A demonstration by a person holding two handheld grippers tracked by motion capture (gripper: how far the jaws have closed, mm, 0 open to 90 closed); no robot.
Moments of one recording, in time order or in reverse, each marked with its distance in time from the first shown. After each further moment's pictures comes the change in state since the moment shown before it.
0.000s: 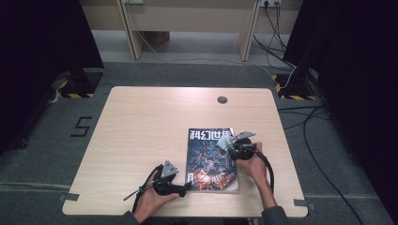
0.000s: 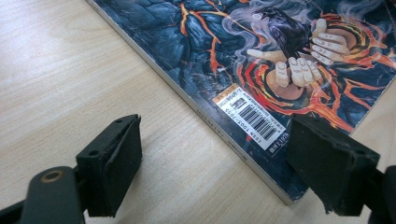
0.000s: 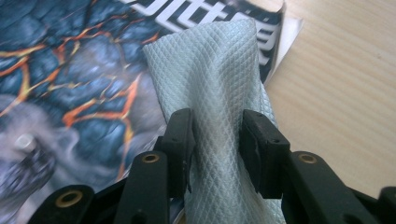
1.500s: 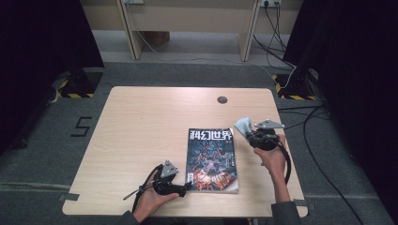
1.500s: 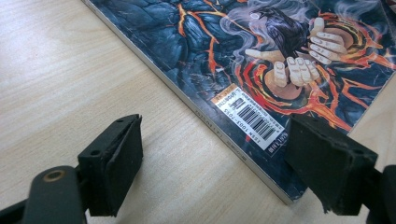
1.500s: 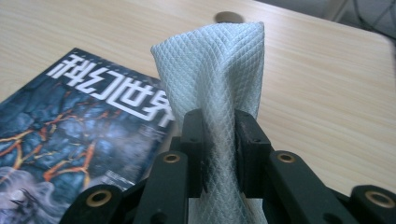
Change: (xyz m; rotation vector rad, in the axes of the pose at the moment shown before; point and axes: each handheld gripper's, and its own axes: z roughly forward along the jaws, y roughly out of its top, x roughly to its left) left arm 0.001 0.000 0.000 -0.003 -0.011 0.003; right arm -0.047 0.007 -0.063 -0.207 -0.073 0.128
